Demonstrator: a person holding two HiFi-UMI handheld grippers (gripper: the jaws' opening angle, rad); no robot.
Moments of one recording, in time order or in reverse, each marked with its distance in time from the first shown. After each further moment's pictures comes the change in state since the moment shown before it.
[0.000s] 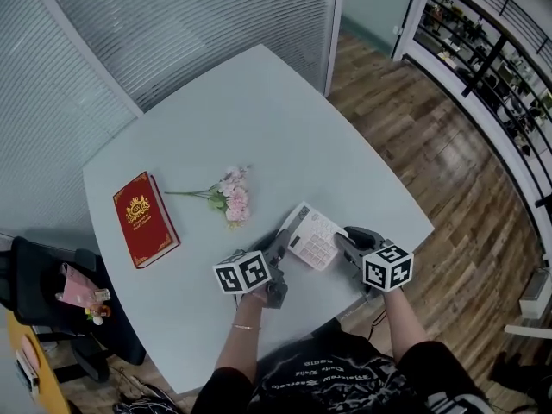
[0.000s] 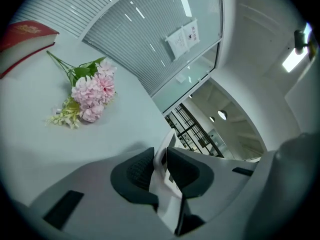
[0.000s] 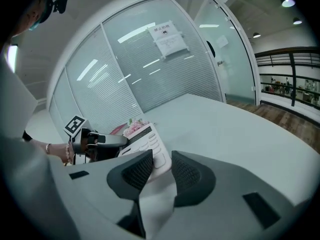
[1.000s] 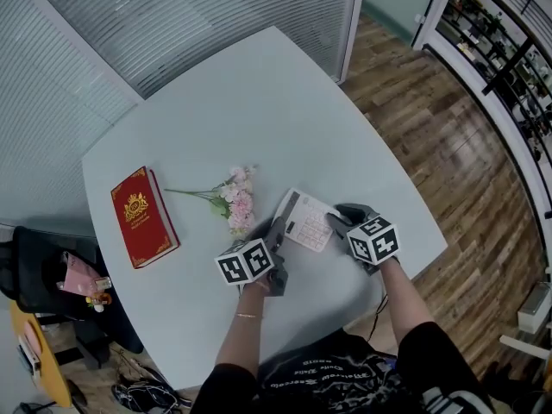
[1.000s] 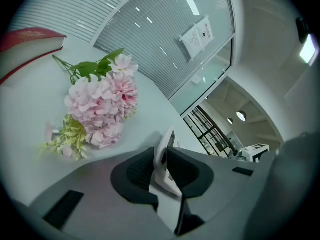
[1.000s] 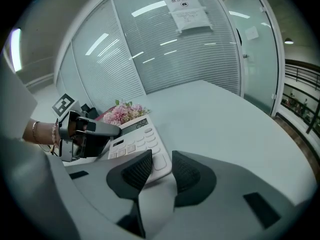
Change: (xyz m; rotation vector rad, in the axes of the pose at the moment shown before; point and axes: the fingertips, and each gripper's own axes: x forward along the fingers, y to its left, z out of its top) left arm 0.044 0.063 0.038 -0.026 -0.037 0.197; right arm 0.110 -0.046 0.026 -0.209 0.214 0.043
